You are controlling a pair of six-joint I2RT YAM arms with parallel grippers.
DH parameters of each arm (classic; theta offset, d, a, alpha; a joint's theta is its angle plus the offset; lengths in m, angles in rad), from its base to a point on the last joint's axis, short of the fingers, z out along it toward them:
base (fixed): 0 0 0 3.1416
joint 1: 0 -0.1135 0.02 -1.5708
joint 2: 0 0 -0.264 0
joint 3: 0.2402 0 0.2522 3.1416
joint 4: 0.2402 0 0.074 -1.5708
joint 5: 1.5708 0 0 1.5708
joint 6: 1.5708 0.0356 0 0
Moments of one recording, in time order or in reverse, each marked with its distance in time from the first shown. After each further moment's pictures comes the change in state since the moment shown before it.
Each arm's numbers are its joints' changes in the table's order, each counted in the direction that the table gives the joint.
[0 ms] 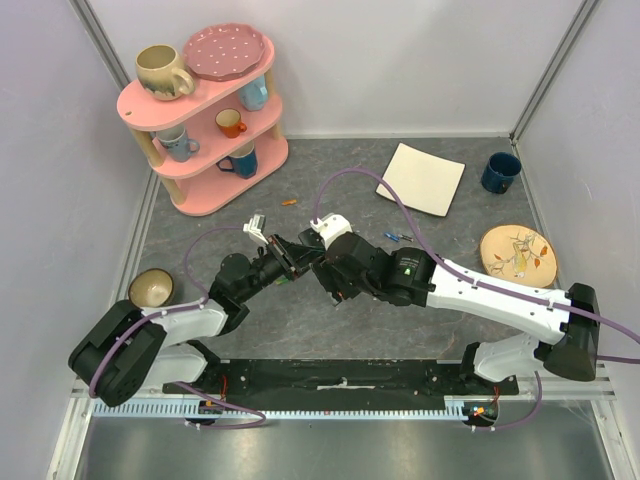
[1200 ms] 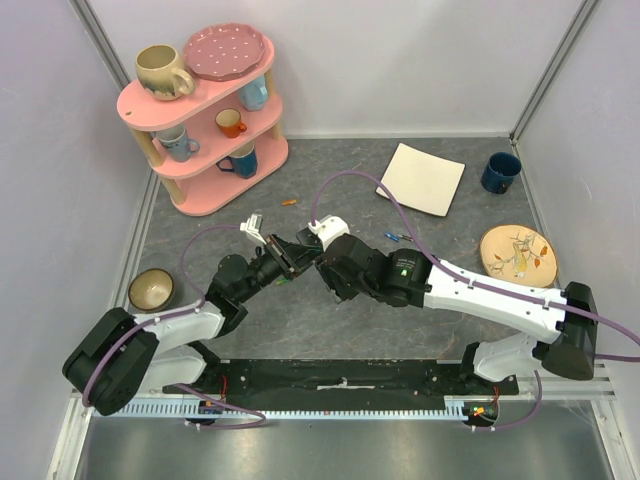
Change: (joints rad) left arm 0.000 0.048 -0.001 0.033 -0.021 0.044; right arm -0.004 -0.013 -0.012 -0.017 -0.003 0.003
